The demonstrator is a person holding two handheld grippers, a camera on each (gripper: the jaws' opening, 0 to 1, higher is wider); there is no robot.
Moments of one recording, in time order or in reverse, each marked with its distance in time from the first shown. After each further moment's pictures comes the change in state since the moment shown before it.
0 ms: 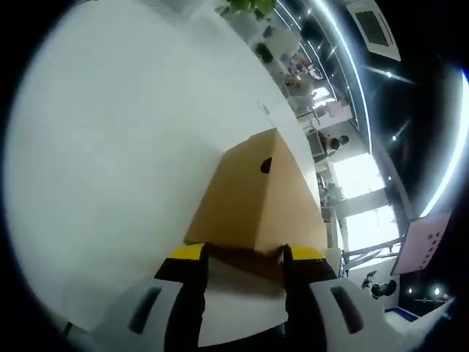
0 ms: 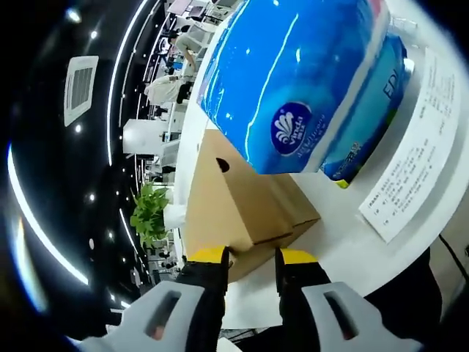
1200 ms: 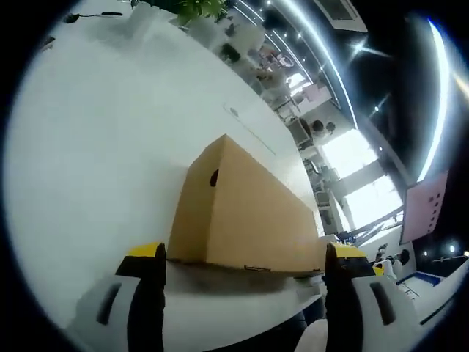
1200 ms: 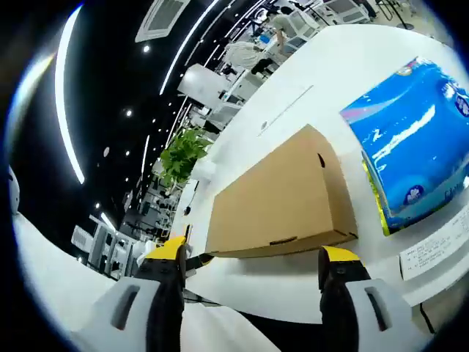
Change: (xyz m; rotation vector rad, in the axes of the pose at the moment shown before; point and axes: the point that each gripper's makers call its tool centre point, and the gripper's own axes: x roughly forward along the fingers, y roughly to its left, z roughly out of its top) left arm -0.010 -0.044 0.008 0.242 -0.025 -0.049; right arm -0.027 0.072 -0.027 -0.627 0.078 0.203
